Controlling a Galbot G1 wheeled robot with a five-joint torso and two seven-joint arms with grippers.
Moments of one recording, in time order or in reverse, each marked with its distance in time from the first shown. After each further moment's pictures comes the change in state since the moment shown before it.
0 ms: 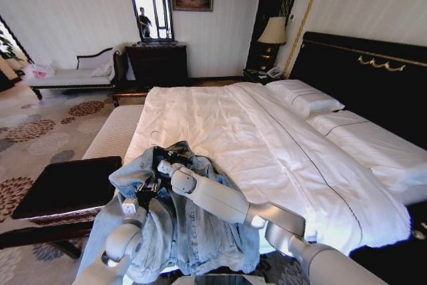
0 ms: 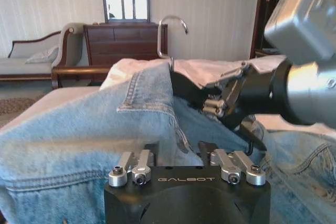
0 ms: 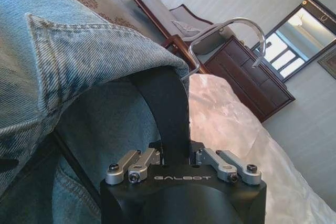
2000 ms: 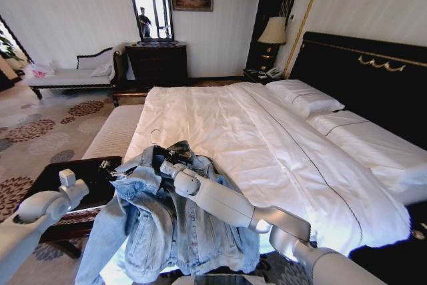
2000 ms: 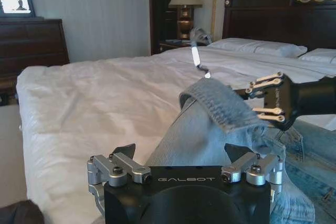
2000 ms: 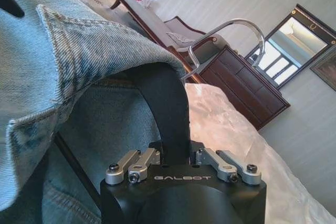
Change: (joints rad) left arm -0.083 0.564 -0.260 0.411 -0.447 -0.123 0.804; right arm -0.029 -0.035 0.023 0.075 -0.009 0.021 0.006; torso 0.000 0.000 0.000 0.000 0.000
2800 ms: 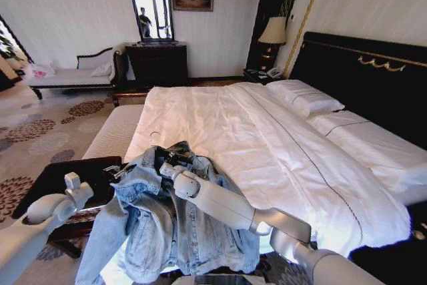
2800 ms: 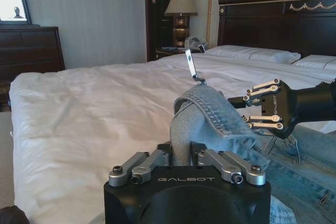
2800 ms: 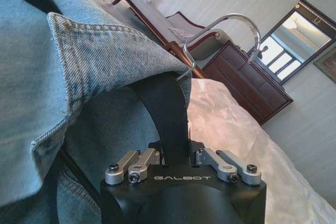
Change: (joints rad) left arm -0.020 -0.022 0.049 0.015 0.017 -0.053 0.006; right arm -0.021 -0.004 -0.004 0.008 0.002 0.001 0.008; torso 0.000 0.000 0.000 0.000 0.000
